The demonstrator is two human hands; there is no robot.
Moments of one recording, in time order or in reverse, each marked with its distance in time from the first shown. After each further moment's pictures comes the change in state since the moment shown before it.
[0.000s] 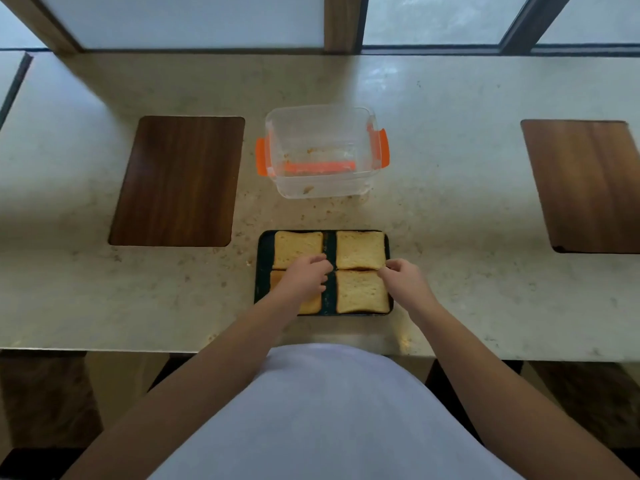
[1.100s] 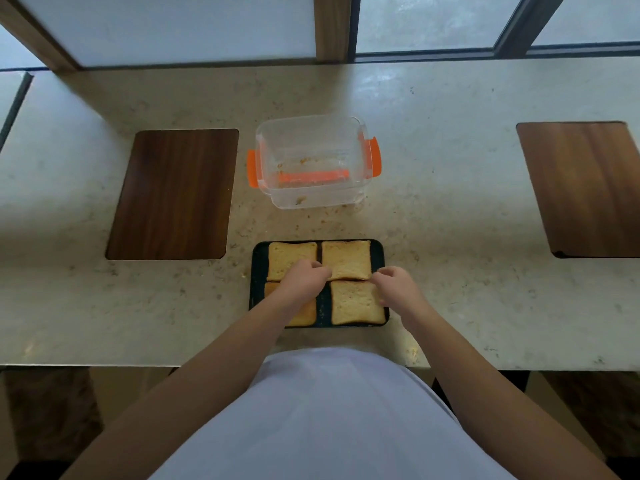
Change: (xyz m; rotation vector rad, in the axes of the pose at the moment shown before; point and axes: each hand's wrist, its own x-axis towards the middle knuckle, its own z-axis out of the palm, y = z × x) left_hand 0.007 0.020 0.013 0.263 0.040 -0.009; right_hand 0.011 -0.001 0.001 0.166 -0.085 0.097
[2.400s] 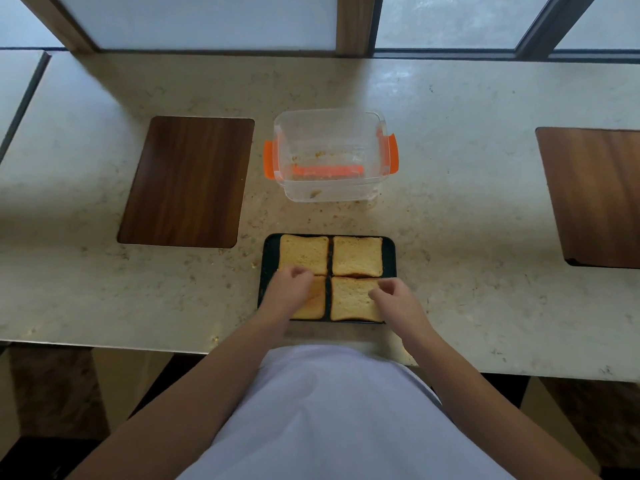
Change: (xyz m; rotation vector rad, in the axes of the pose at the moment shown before) left_hand -0.019 -0.047 -0.021 -0.229 0.175 0.038; right_hand -0.038 0.010 0.019 -0.064 -0.003 -0.068
